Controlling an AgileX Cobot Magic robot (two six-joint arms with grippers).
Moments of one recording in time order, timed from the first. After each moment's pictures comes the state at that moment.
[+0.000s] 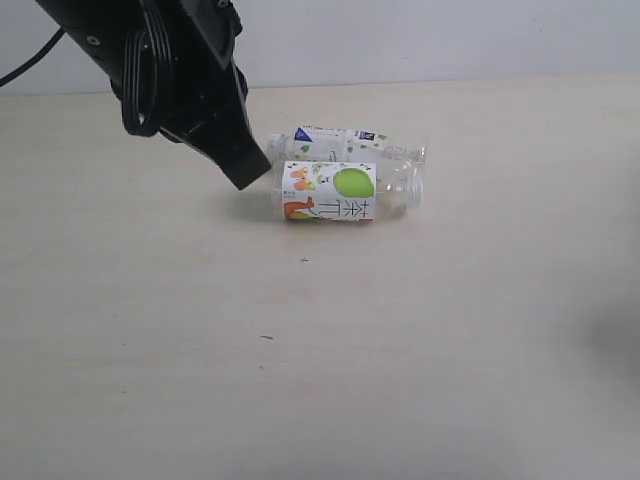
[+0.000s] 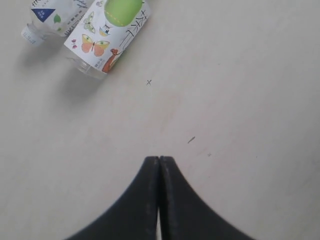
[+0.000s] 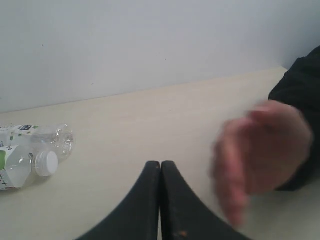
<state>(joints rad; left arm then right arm) -0.84 1.55 -1.44 0.07 1.12 0.22 0.11 0.01 0.00 -0.13 0.27 0.26</state>
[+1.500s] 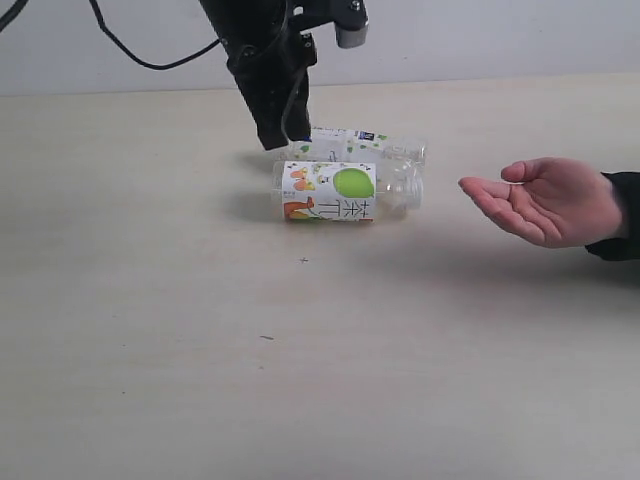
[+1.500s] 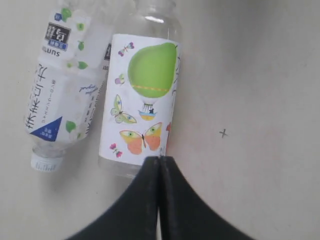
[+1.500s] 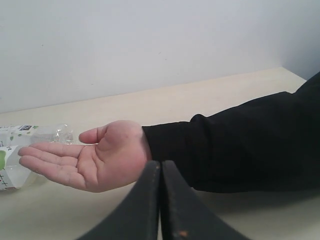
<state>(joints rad) -0.60 2.18 -2.02 -0.17 1.21 1.04 0.11 0.01 0.00 -0.13 0.27 0.26</state>
